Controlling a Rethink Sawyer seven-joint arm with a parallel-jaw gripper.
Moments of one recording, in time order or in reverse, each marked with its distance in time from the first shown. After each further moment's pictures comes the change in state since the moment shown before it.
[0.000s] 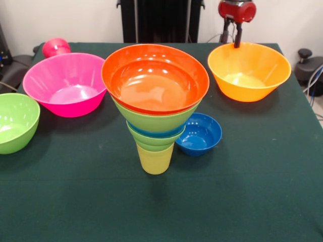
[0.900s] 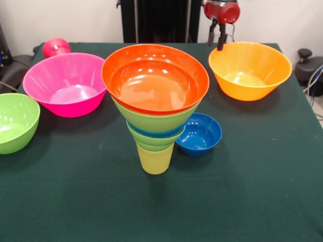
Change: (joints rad) arm -0.107 -0.031 -0.018 -0.009 0.016 0.012 0.000
